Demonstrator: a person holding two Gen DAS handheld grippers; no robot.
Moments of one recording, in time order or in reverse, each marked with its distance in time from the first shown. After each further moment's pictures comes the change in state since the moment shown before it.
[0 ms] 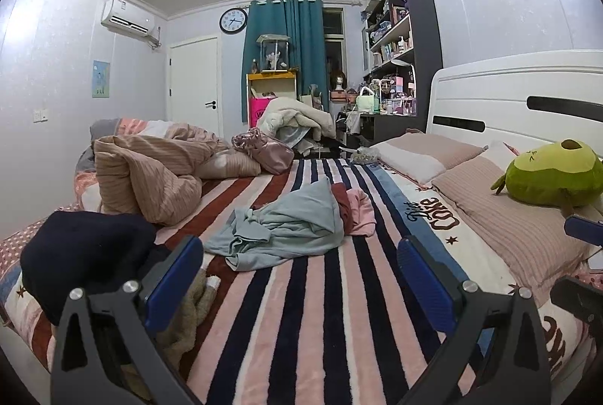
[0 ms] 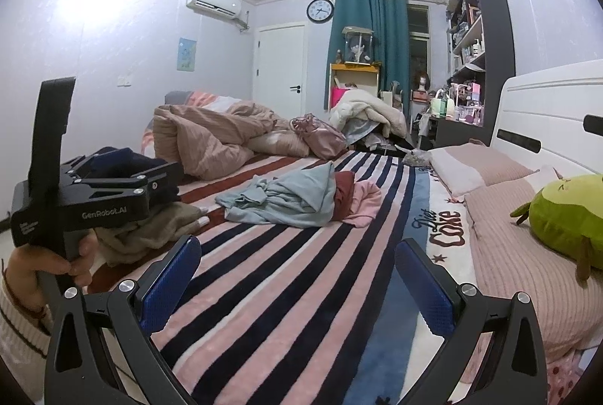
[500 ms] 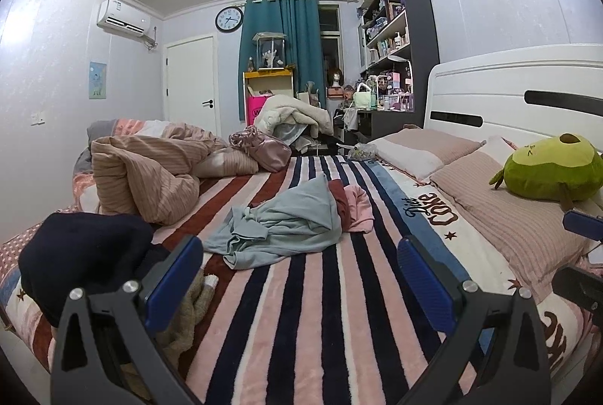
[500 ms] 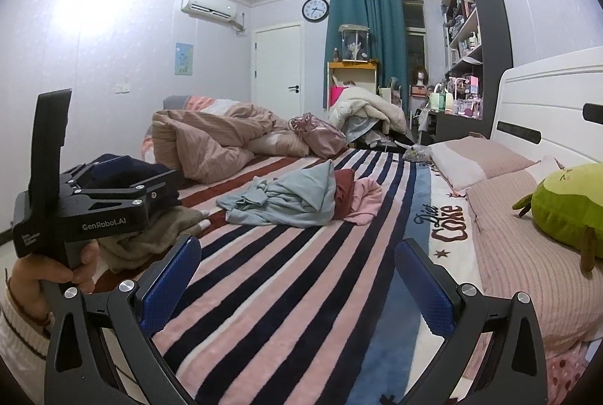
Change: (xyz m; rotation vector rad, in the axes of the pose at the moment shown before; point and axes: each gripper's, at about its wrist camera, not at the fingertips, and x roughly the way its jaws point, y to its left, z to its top) left arm 0.003 -0.003 0.000 0.021 0.007 -0.004; right arm -0.001 -0.010 0.002 0.027 0.000 0.010
